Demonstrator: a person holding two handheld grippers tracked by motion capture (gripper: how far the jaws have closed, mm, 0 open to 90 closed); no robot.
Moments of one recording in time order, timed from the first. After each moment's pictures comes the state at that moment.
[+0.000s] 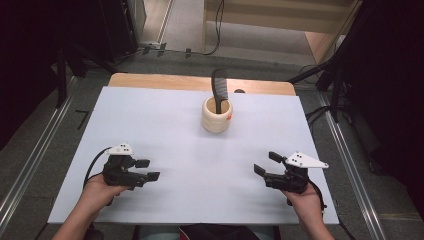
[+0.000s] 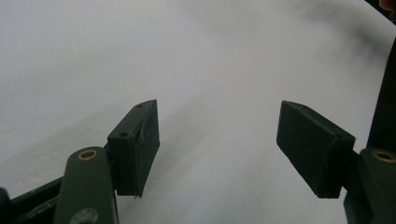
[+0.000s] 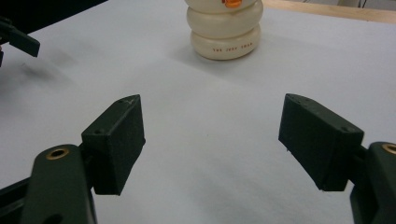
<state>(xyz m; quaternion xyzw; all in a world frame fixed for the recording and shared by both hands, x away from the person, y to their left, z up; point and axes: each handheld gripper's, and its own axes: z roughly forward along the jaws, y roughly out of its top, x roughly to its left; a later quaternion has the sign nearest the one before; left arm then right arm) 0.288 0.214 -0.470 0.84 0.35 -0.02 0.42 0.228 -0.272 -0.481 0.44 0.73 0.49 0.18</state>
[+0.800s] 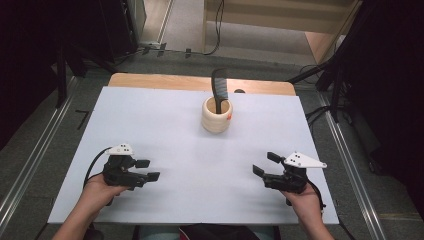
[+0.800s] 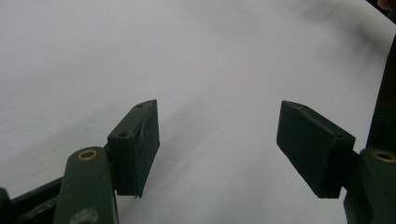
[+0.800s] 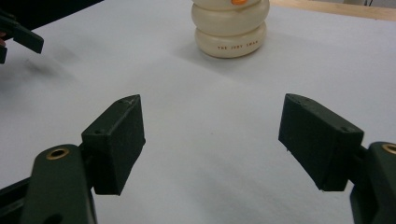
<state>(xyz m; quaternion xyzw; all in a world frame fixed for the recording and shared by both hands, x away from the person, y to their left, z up) 0.288 0.214 -0.470 0.84 0.35 -0.02 0.41 0.229 -0.270 -0.482 0.43 0.73 0.49 0.17</state>
